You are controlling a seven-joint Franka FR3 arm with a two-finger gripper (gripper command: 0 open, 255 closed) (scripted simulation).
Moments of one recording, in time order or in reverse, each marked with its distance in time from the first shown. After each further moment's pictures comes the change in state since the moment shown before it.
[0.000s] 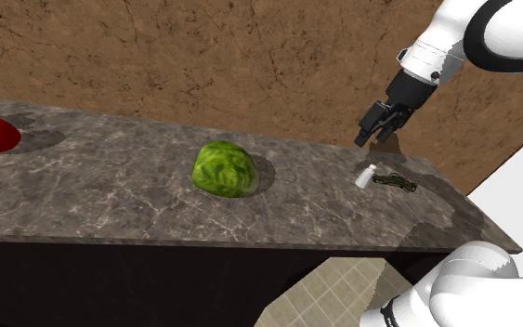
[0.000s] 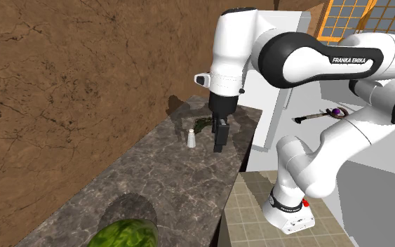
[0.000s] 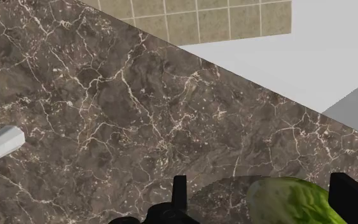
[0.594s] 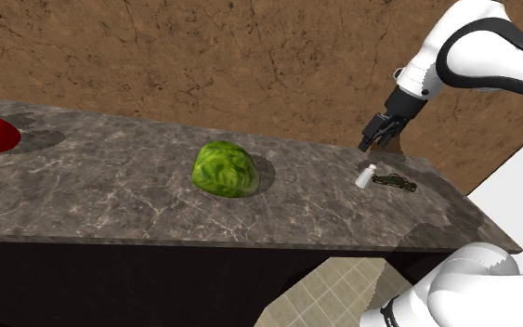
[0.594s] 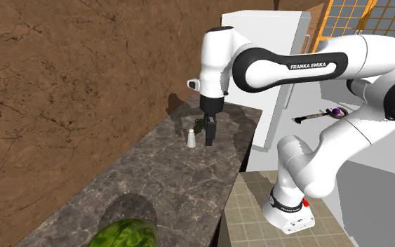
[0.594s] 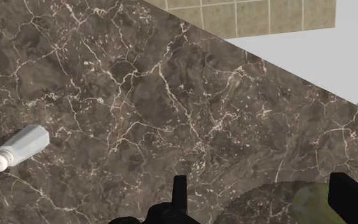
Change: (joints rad) arm -0.042 0.054 -0.140 -0.070 -0.077 0.098 -0.154
